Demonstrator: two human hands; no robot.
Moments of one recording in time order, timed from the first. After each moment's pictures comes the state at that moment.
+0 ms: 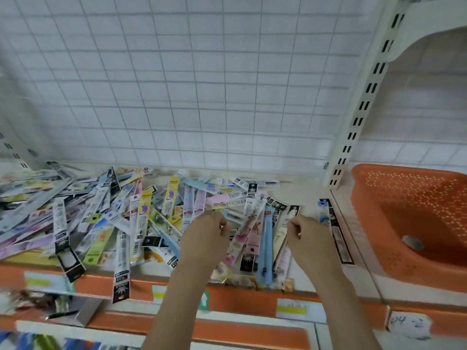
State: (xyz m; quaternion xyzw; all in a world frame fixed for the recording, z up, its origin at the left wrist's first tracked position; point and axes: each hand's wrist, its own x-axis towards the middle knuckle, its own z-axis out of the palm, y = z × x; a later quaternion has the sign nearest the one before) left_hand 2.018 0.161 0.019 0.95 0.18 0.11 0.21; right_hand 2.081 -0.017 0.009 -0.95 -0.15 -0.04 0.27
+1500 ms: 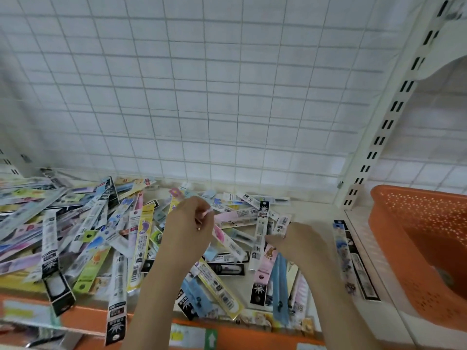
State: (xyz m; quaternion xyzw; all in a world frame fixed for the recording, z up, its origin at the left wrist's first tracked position) left_hand 2.034 0.218 0.038 0.87 0.14 0.28 0.38; right_hand 2.134 0.038 0.013 -0.97 -0.10 0.12 0.18
